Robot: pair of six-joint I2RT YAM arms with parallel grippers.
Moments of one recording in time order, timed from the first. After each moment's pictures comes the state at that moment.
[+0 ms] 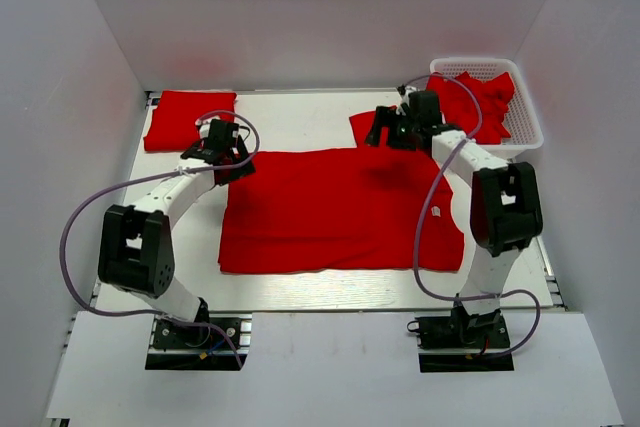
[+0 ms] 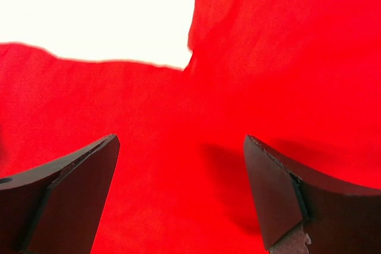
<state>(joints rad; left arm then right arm) -0.23 1.56 1.09 -0.48 -0.32 -0.54 0.26 1.85 1.32 -0.18 -0.29 0.31</state>
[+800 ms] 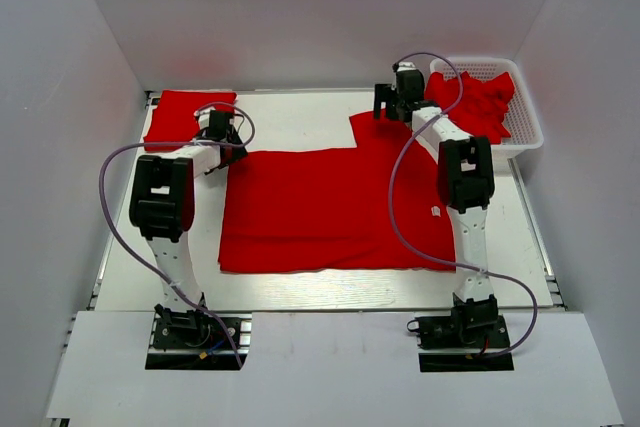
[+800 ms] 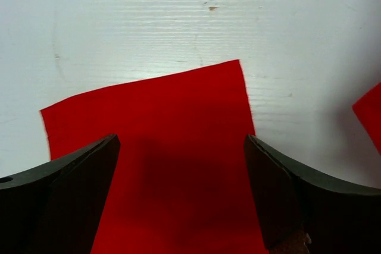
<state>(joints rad) -0.12 2.01 1.29 -0.19 -0.35 -0.49 0.23 2.42 1.99 -0.20 0.04 0.13</state>
